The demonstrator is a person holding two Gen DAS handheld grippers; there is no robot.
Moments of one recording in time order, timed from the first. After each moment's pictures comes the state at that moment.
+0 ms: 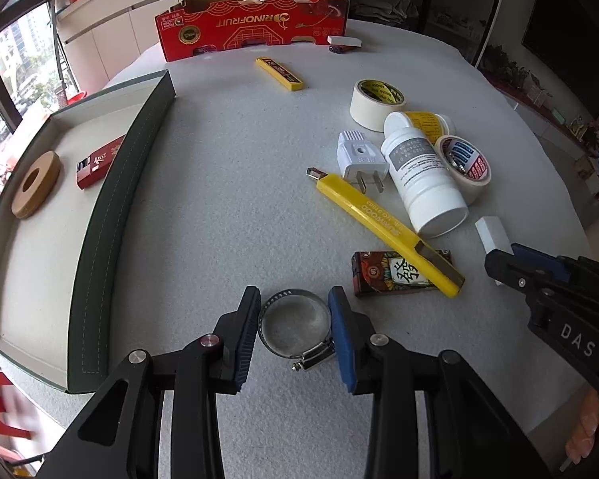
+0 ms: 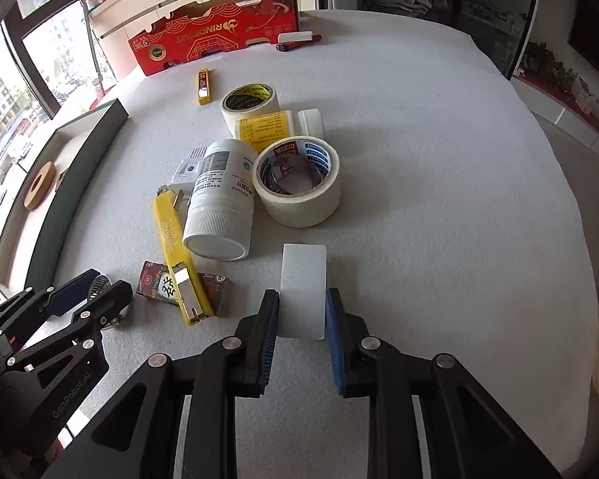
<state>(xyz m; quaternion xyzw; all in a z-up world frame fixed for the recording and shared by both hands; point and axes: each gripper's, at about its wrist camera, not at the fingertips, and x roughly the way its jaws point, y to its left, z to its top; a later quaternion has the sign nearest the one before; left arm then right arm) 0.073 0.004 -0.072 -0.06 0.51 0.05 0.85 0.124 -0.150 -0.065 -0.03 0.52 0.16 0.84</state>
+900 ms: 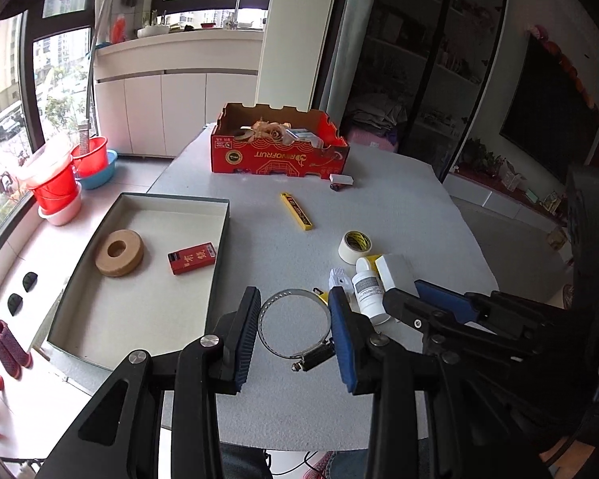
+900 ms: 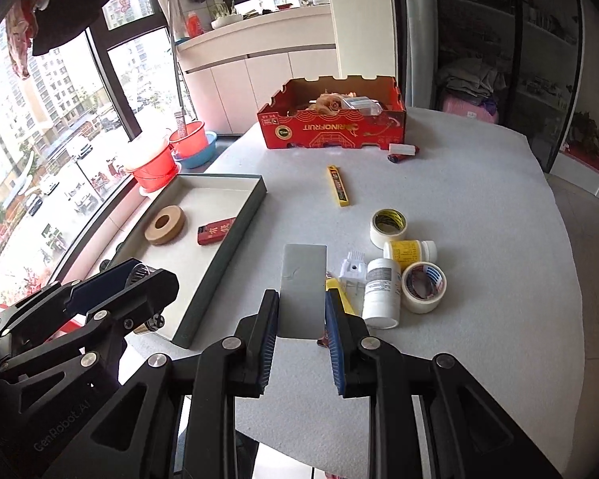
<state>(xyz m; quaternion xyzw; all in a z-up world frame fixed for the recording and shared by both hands) 0.003 0.052 0.085 -0.12 0.36 0.06 0.92 0.071 -0.058 0.063 -0.04 0.42 0.29 0.86</state>
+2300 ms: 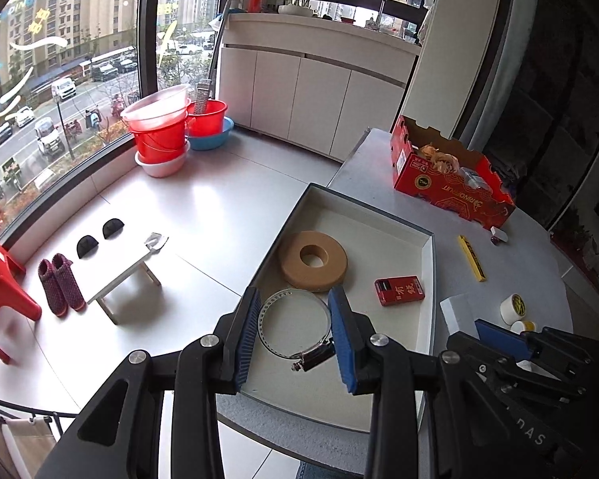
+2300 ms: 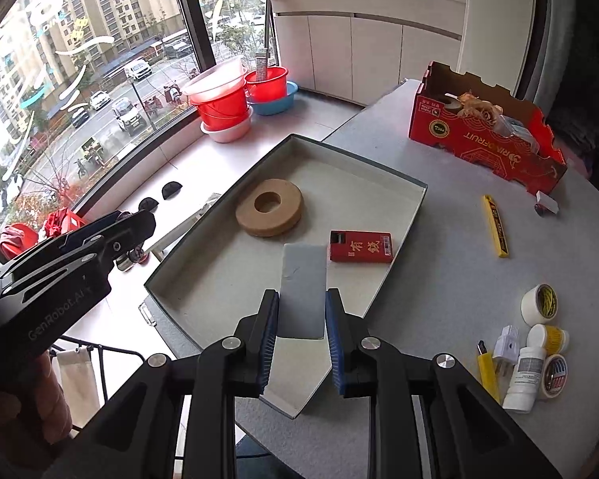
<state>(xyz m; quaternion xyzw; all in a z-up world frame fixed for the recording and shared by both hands) -0.023 0.249 0.039 -0.19 0.37 0.24 0.88 0.079 0.123 0.031 -0.14 0.45 0.38 0.79</state>
